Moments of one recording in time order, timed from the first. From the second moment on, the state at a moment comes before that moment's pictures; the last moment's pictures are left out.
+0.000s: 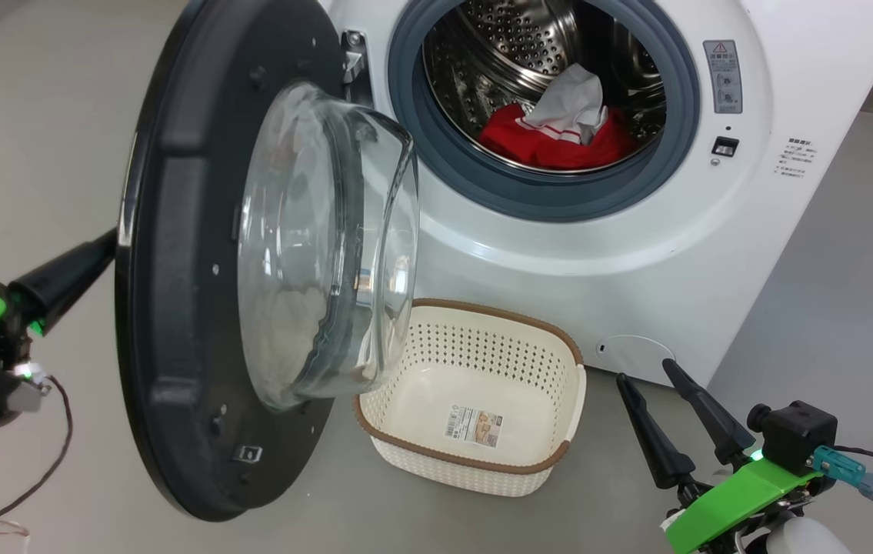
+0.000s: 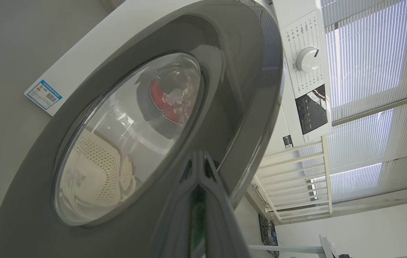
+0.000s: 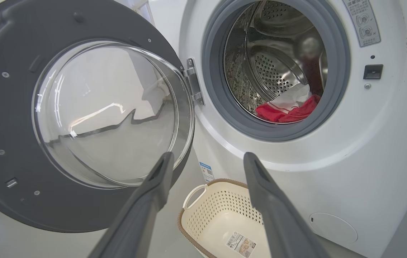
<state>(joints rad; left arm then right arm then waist) -0.54 0.28 0.11 0.13 -1.36 0.19 0.95 -0.16 -0.26 0.30 0.26 0.53 0.13 -0.26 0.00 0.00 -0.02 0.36</state>
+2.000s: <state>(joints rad) 0.14 0.21 0.05 -0.05 -0.50 -0.04 -0.13 -0.14 -0.26 0.27 0.24 0.53 0.13 -0.26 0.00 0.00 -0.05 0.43</state>
